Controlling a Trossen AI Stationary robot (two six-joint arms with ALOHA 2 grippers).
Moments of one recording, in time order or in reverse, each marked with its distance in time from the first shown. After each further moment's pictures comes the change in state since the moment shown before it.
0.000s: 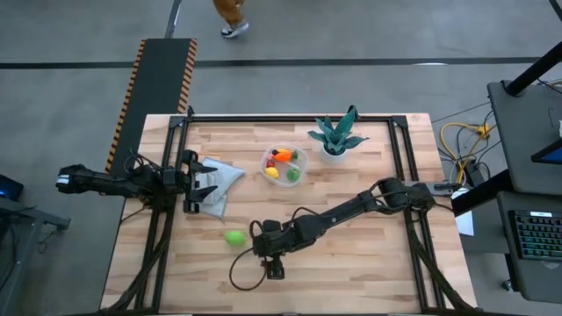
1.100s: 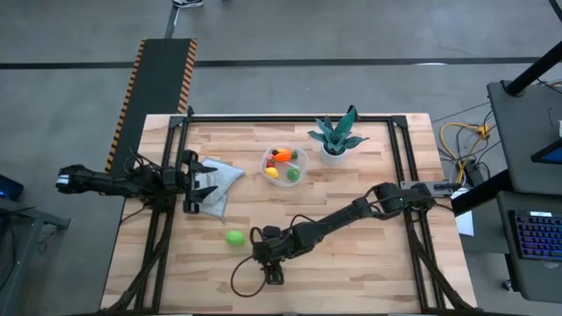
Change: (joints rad) left arm 0.000 0.000 0.000 -0.001 0.000 0.000; right arm 0.029 0.076 0.004 0.041 0.002 0.040
